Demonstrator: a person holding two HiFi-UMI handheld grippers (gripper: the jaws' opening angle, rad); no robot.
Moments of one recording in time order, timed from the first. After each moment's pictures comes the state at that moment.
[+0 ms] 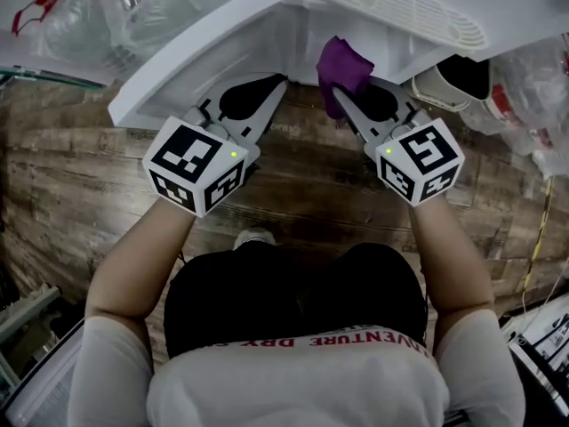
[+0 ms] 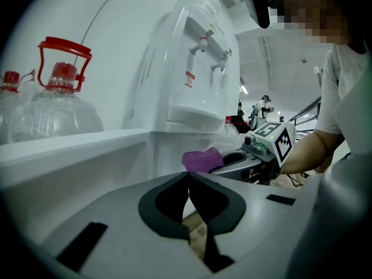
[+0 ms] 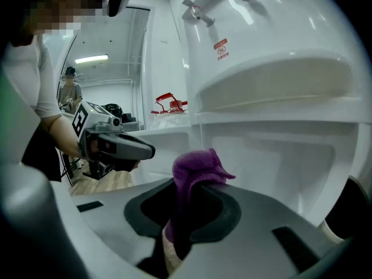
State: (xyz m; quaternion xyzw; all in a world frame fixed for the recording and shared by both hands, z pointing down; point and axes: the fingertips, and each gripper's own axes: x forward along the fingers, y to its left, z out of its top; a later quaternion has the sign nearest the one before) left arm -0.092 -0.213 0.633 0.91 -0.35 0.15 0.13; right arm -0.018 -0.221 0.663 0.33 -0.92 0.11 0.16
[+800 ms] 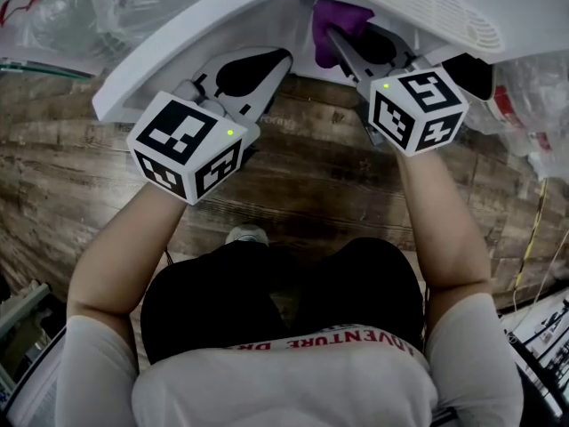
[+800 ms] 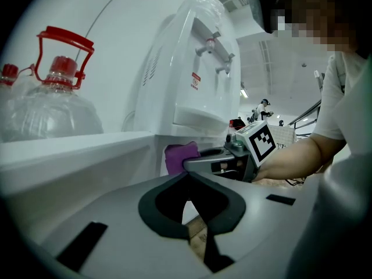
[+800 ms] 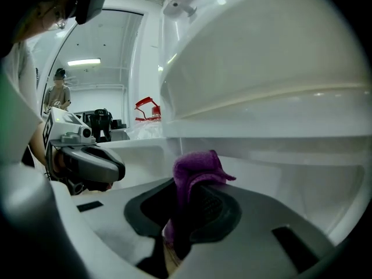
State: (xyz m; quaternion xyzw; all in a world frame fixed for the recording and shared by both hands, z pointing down) left arm -0.089 -0.233 0.631 0.92 -0.34 0.13 0.13; right arm -0.031 -0.296 0.652 0.38 -0.91 0.11 0.12
